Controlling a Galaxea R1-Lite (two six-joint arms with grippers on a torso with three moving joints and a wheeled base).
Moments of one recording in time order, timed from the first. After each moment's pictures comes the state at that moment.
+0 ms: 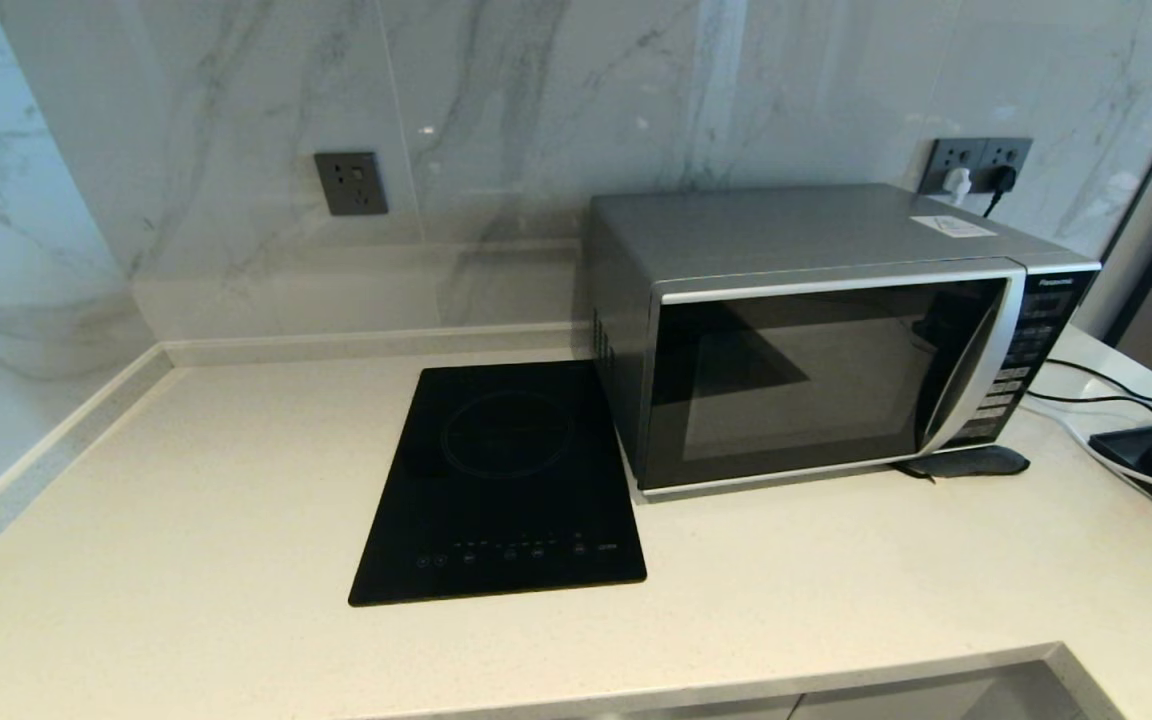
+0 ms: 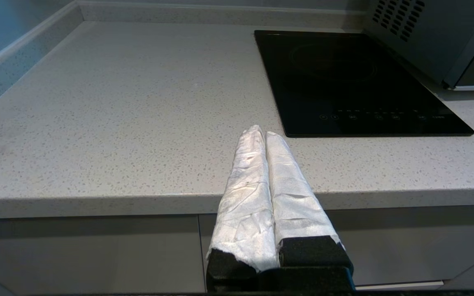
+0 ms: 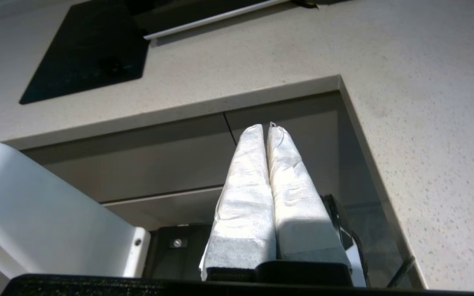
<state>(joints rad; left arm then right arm) 0.00 0.00 0.00 -0.01 0.02 -0.07 -0.01 0.05 -0.94 1.10 0.05 0.25</state>
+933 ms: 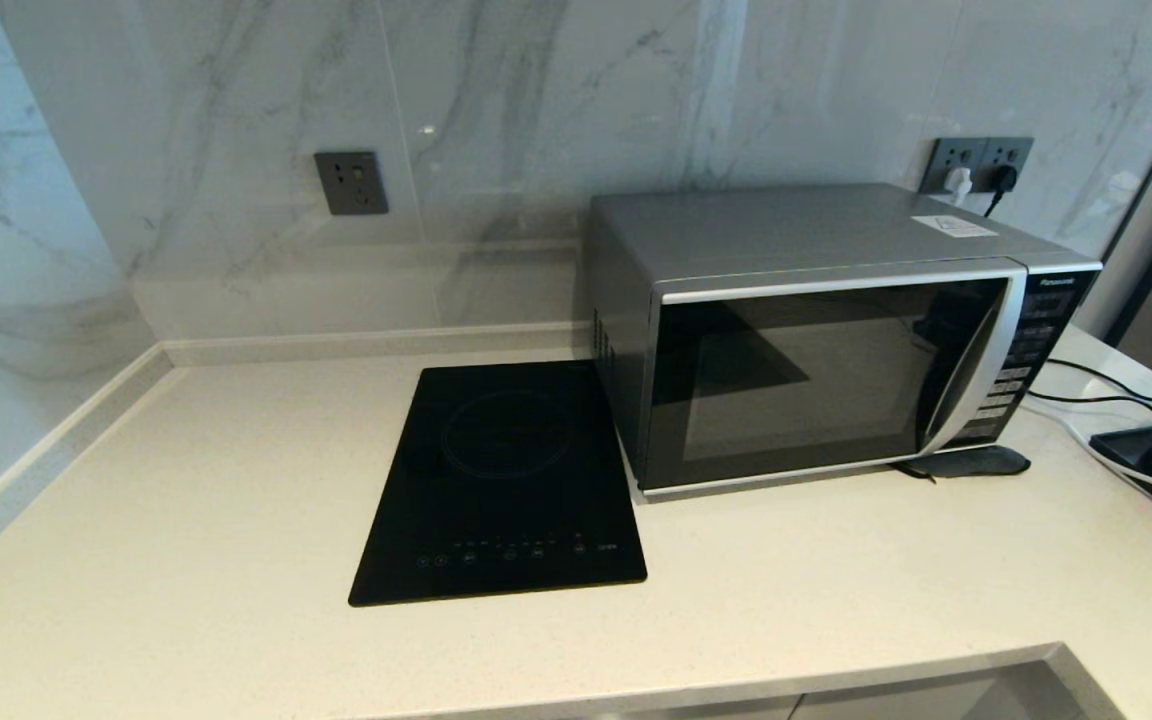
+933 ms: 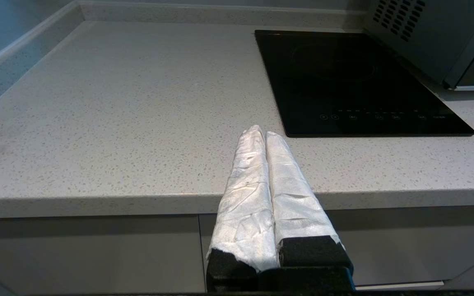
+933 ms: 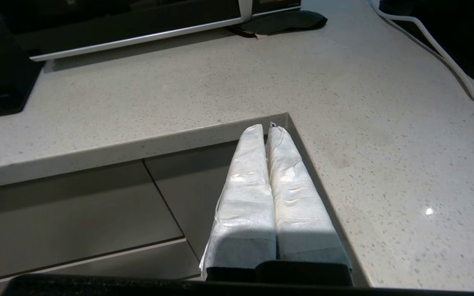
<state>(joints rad) 0.00 0.00 0.00 -0.01 0.02 -0.07 -0.01 0.00 -0.16 0.26 -0.15 0.11</state>
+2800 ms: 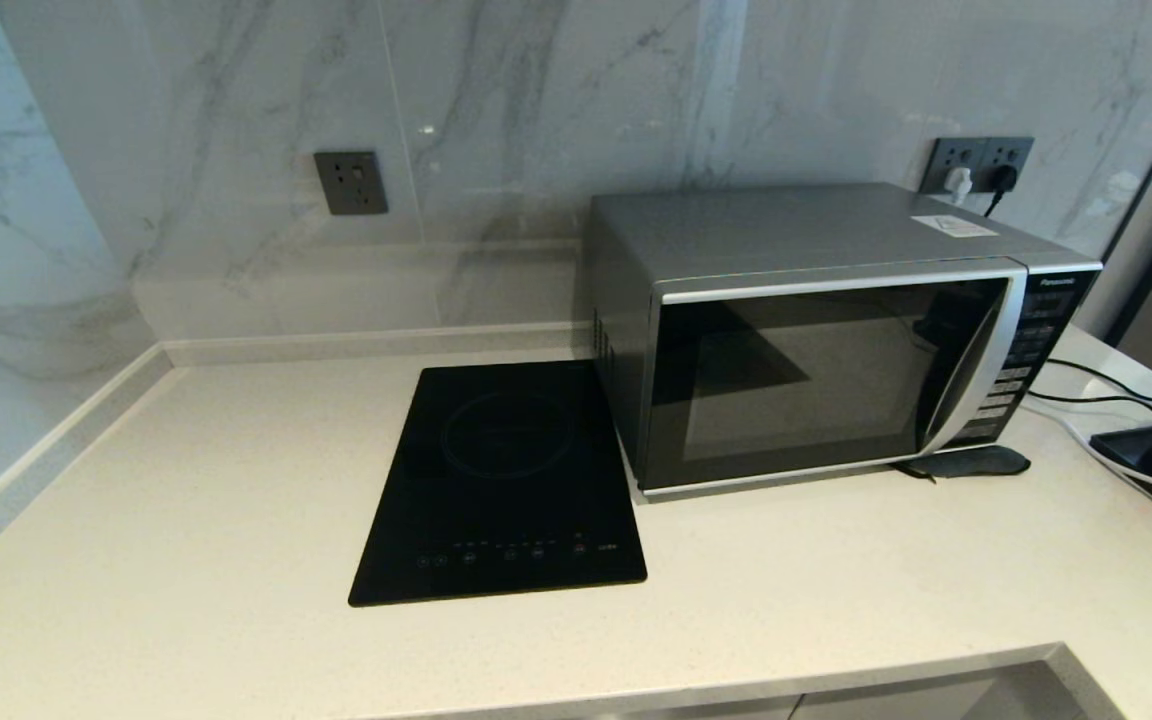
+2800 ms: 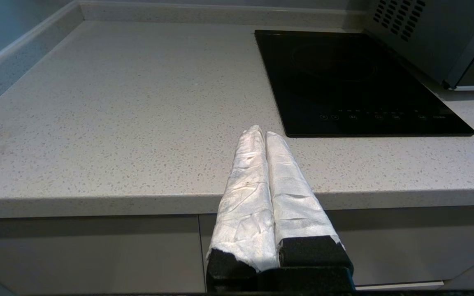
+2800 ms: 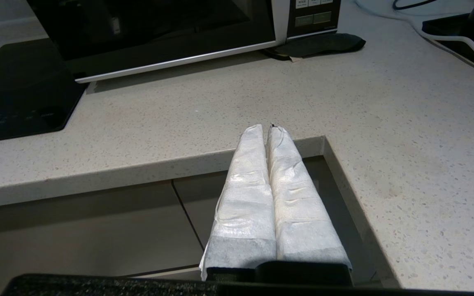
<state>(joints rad) 0.00 0.00 0.00 -0.01 0.02 -0.07 0.00 0.00 0.00 0.00 -0.06 0.16</state>
